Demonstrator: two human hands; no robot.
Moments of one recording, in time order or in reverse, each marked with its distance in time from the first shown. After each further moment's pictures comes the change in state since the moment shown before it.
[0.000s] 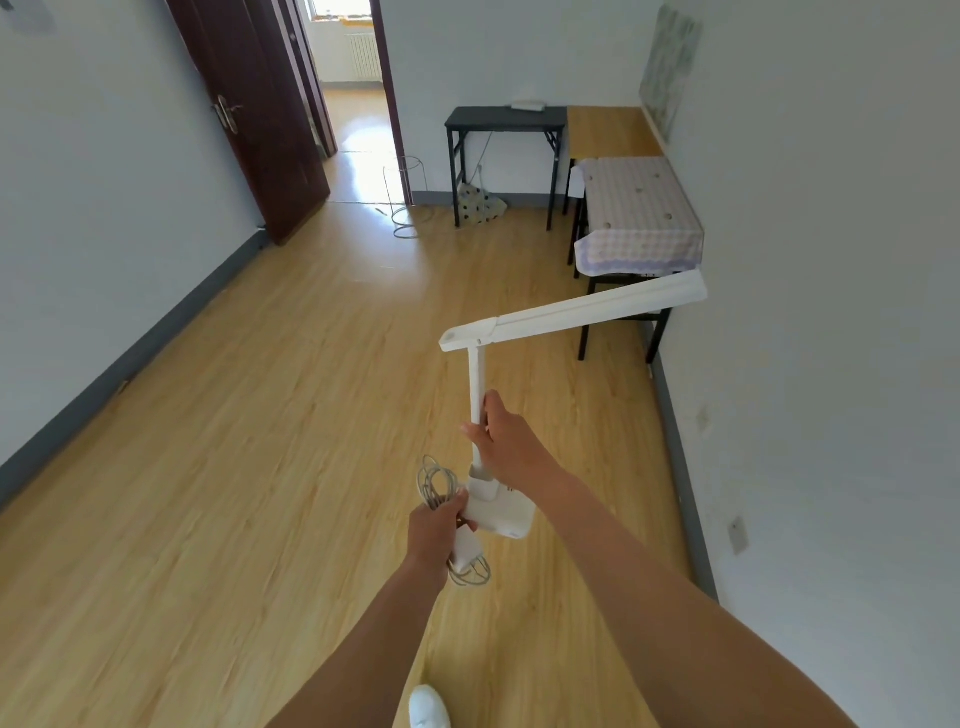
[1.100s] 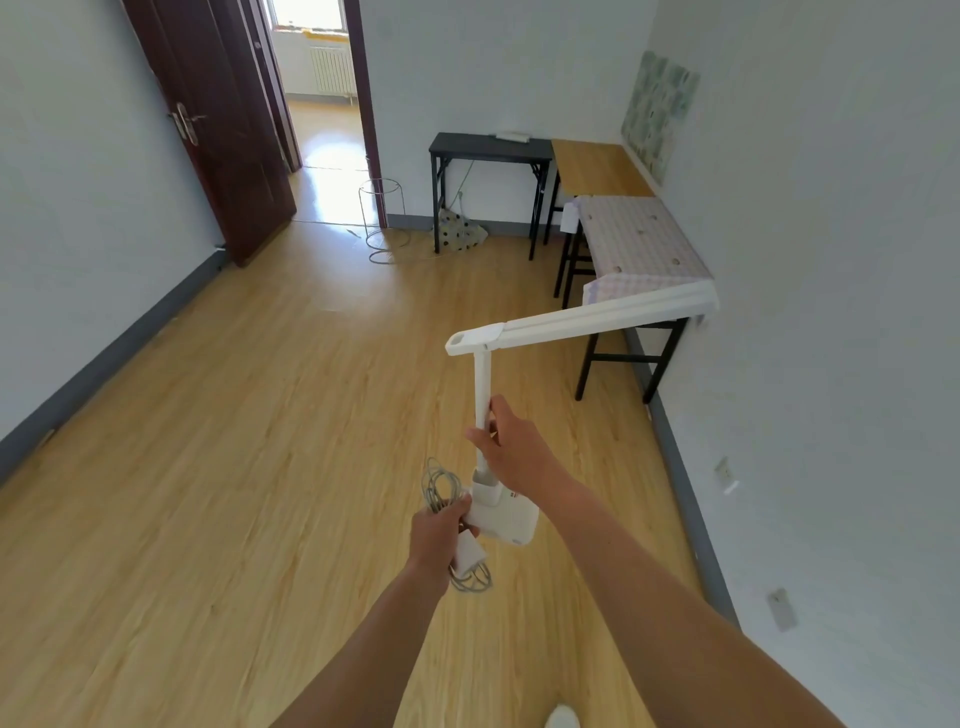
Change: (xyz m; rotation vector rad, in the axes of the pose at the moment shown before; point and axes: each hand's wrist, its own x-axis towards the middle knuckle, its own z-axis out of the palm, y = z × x) left_hand 0.198 0.137 -0.047 -0.028 -0.136 -0.018; right_hand 0.225 -0.040 0.064 -0.084 0.099 0.073
